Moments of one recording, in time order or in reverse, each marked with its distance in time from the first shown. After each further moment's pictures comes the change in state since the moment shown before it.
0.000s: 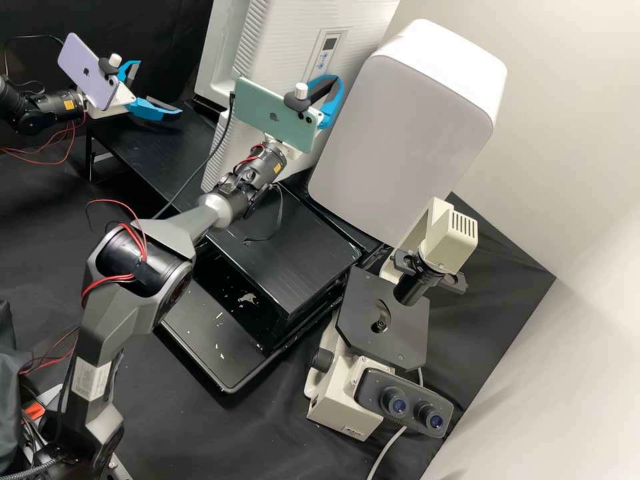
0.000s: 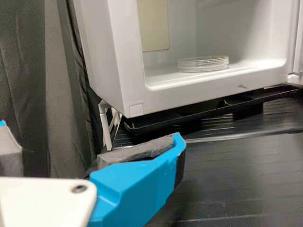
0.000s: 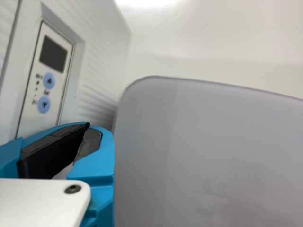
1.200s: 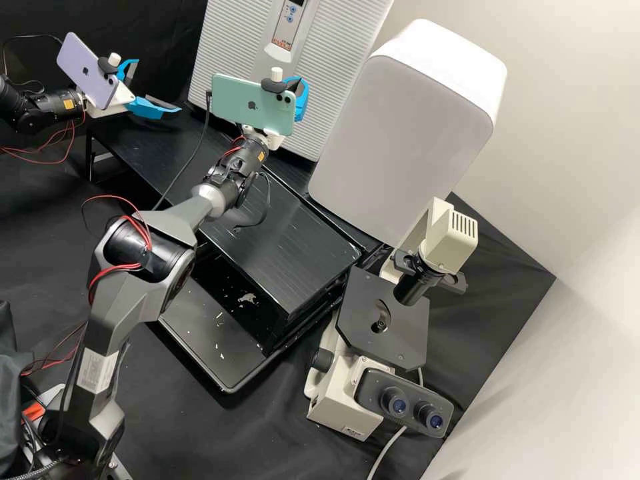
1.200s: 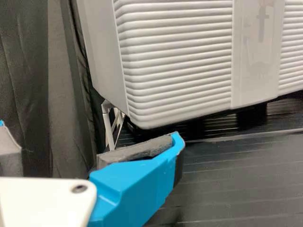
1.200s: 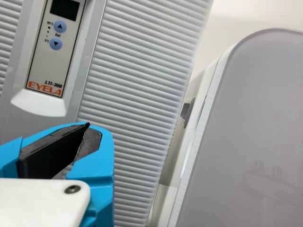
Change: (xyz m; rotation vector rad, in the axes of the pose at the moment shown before) left arm 0.000 0.000 -0.002 -0.001 0.007 0.001; right arm 0.011 -0.041 -0.013 -0.071 0.040 -0.155
